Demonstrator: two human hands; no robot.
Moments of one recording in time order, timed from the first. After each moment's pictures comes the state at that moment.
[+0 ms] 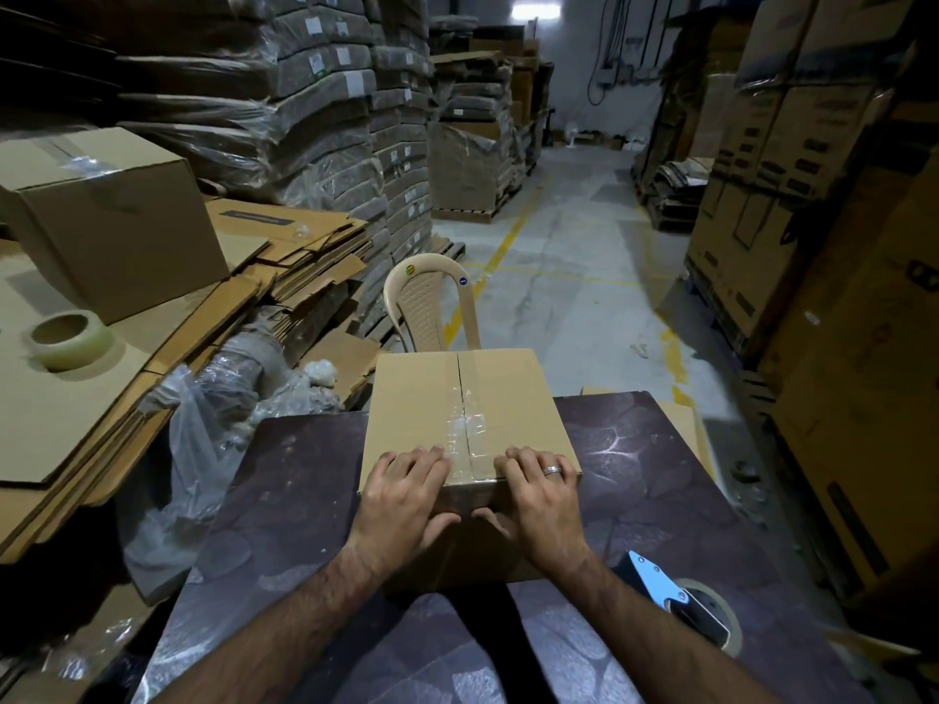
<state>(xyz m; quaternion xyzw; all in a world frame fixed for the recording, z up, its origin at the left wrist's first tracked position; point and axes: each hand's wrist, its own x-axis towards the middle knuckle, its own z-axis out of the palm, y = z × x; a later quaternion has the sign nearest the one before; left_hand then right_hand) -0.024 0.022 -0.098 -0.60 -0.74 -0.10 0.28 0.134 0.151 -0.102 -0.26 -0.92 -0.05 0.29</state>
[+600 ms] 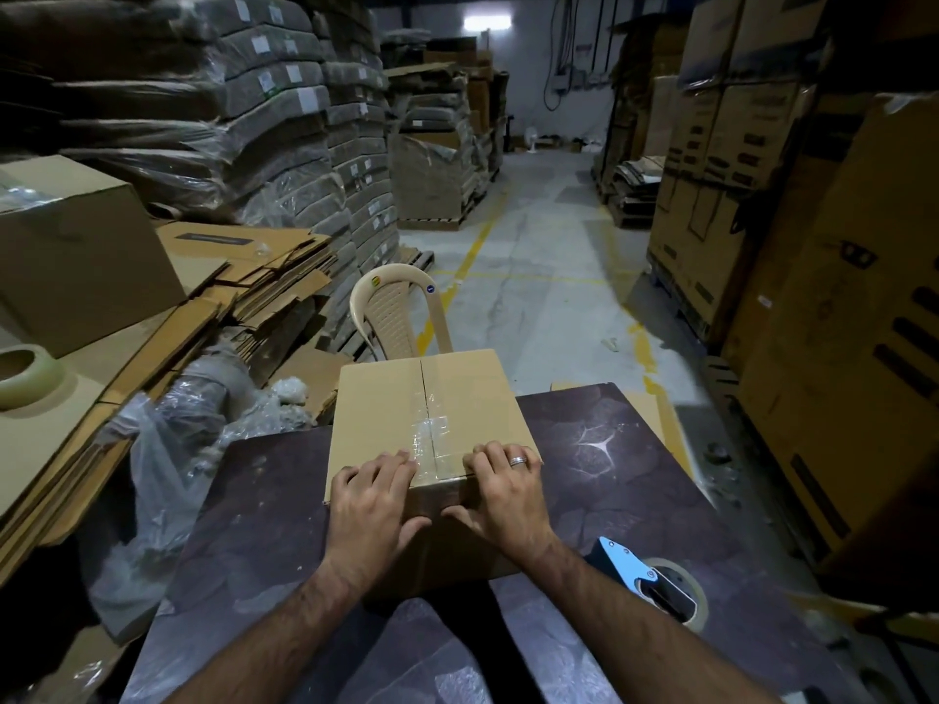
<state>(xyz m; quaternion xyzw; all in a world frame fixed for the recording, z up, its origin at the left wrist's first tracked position) -0.008 0.021 -0.092 -0.56 -0.78 -0.10 0.24 0.137 0.151 -0.096 -0.28 -0.92 -0.02 0.28</state>
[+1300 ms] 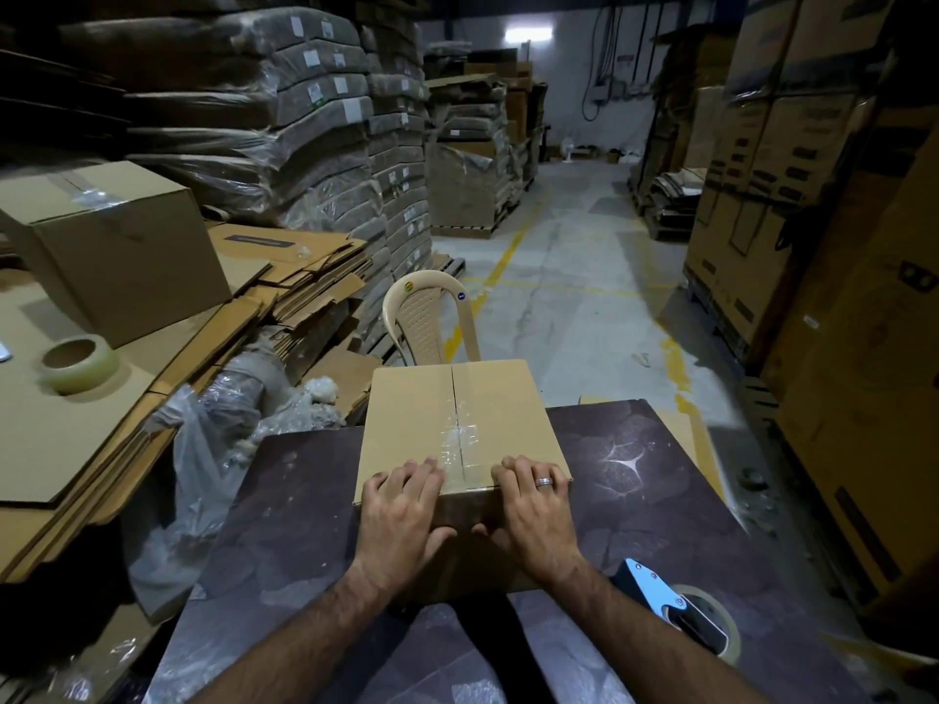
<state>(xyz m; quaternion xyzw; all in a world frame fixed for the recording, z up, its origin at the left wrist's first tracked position) -0.006 0.022 -0.097 -0.55 -0.78 -0.10 0.26 0.134 0.151 -0.106 -0.28 -0.92 -0.10 0.27</state>
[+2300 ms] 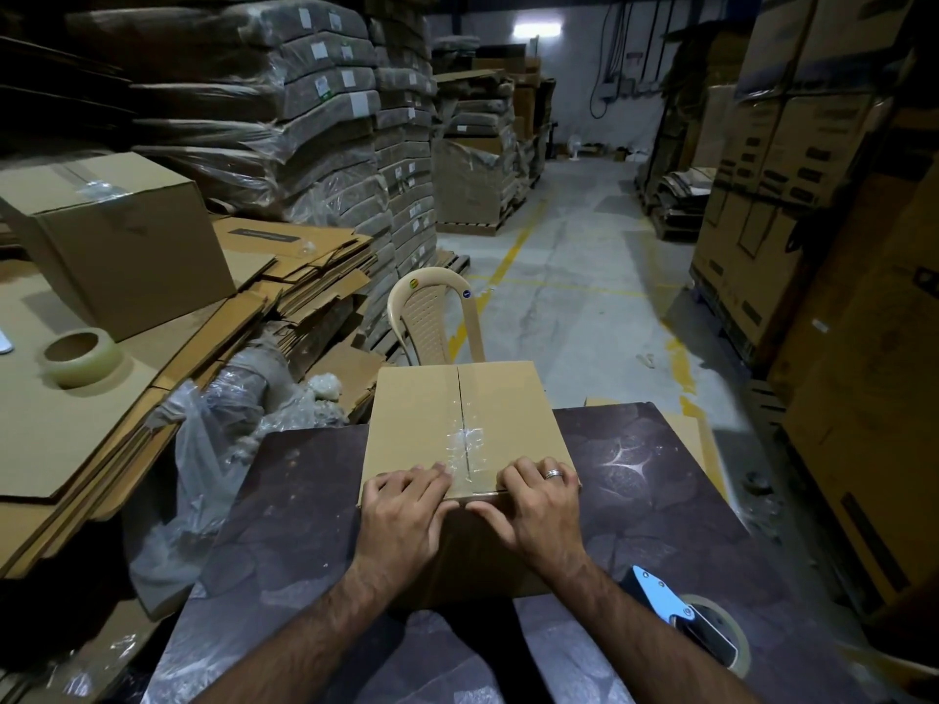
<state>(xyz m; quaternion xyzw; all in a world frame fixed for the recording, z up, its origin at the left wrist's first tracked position) -0.017 0.026 -0.106 -0.56 -0.74 -0.21 0.30 0.127 0.156 -0.103 -0.27 -0.88 -0.06 0.39</state>
